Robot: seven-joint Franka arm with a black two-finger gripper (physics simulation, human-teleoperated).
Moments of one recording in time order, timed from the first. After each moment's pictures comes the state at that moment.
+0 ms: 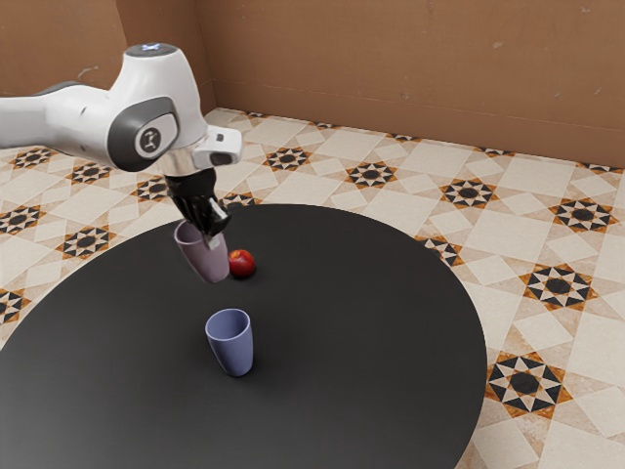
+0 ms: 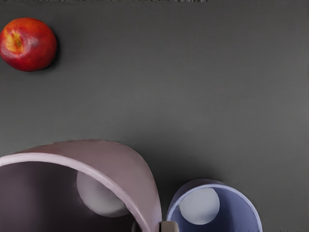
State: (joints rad) arm -0.15 -0.03 0.10 -2.00 0.03 2.05 0.18
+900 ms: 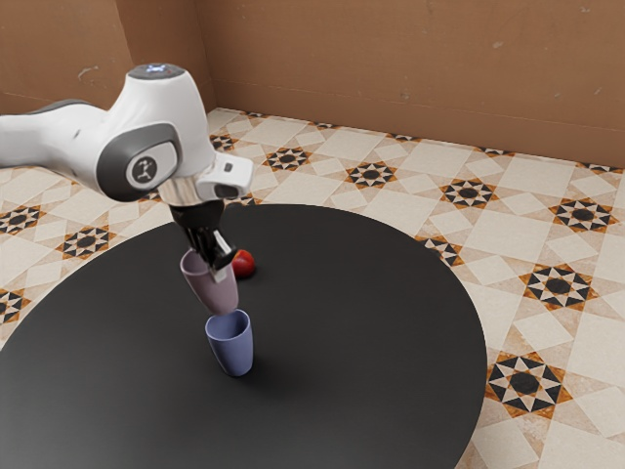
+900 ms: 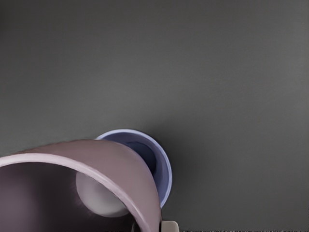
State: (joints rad) arm -0.20 -0.18 0.04 -2.17 0.03 2.04 0.18
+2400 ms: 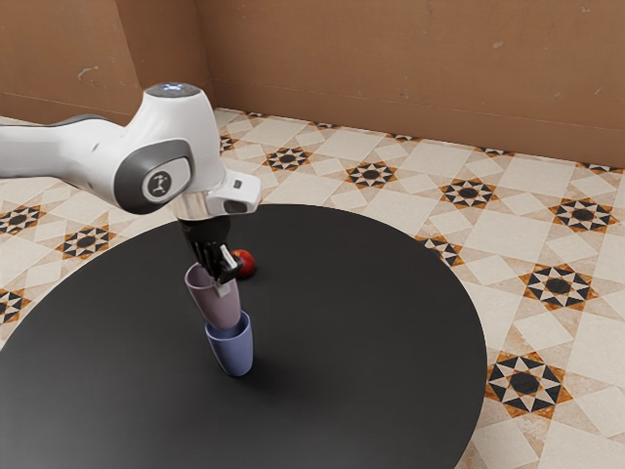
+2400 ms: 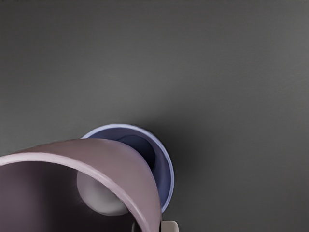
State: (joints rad) arm -0.19 -0.11 0.04 -2.17 0.03 2.06 0.19
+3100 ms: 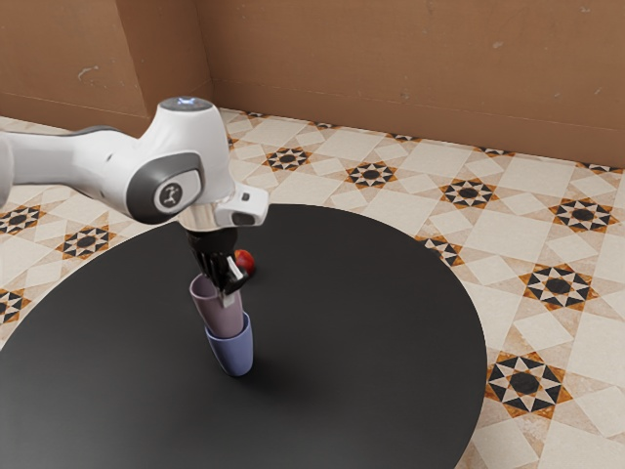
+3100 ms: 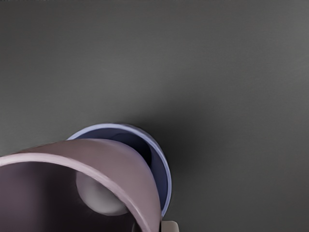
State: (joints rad) arm -0.20 -0.07 0.04 -2.17 0.03 2.08 0.18
